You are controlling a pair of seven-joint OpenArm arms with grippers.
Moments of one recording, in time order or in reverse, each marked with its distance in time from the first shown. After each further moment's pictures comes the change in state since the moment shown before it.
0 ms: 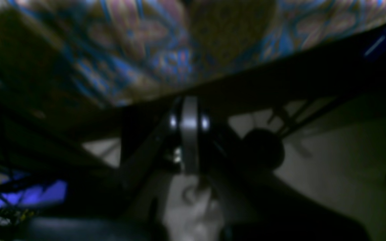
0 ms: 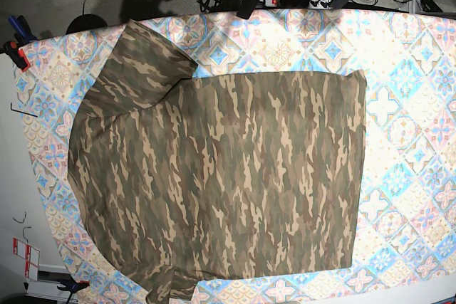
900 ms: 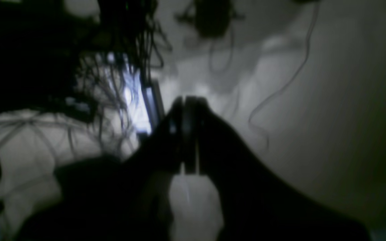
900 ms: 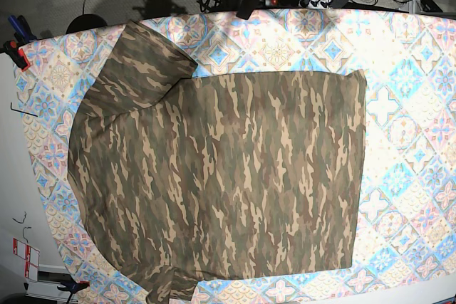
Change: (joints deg) left arm -22.4 3.5 0.0 -48.2 10.6 0.0 9.9; right arm 26.2 0.0 0.2 -37.8 0.2 0.0 -33.2
